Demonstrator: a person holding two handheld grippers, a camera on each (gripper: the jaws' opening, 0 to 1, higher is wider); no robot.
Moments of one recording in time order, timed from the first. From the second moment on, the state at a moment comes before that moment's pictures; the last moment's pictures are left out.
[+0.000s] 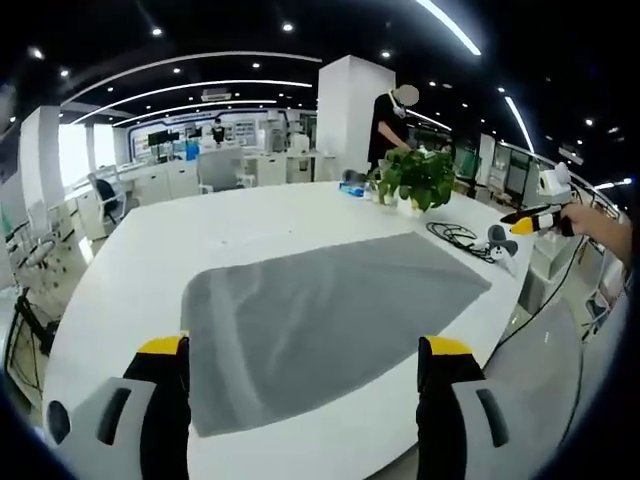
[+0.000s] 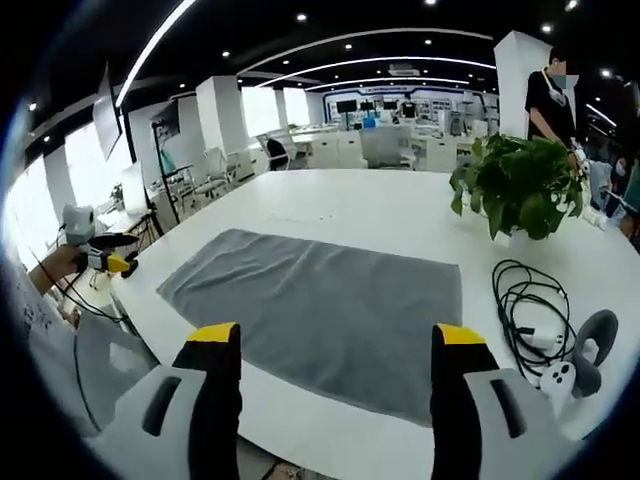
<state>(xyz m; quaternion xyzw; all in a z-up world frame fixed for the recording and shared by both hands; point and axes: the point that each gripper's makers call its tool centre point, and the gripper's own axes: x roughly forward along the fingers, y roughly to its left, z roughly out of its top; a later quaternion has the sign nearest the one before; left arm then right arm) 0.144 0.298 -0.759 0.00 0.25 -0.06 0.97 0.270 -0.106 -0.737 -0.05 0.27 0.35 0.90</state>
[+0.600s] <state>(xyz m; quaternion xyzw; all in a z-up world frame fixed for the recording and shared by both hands) 0.171 0.248 -0.772 0.04 0.27 -0.14 0.95 0.275 -0.121 -0.746 -0.04 0.28 0.34 0.89</state>
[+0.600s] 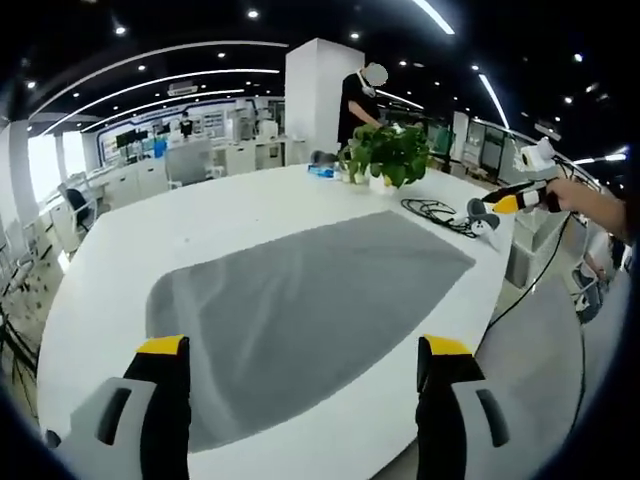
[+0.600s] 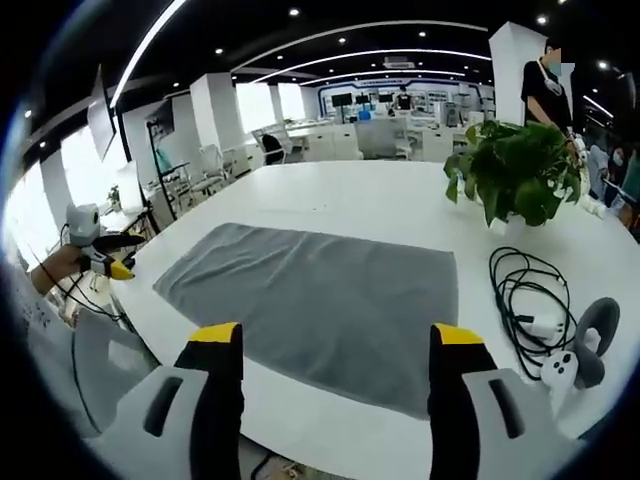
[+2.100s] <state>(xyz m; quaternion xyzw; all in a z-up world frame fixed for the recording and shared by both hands) 0.229 0.014 -0.763 0.10 0.25 -0.35 0.90 0.345 -0.132 -0.723 -0.10 0.25 0.42 0.86</state>
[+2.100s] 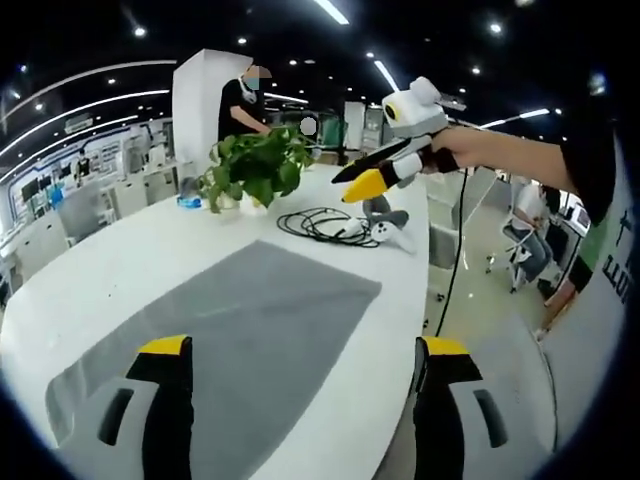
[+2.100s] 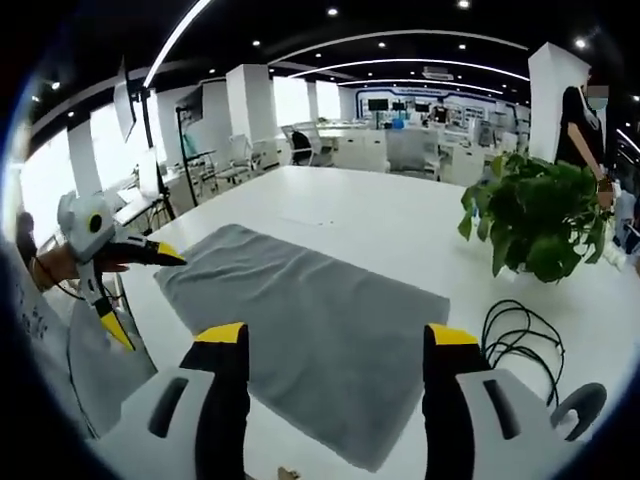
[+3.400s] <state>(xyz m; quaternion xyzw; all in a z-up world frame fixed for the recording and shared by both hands) 0.265 -0.089 -0.783 0.13 0.21 -0.47 0.85 0.389 -0.169 -0.747 -0.10 0.26 0.38 0.88</state>
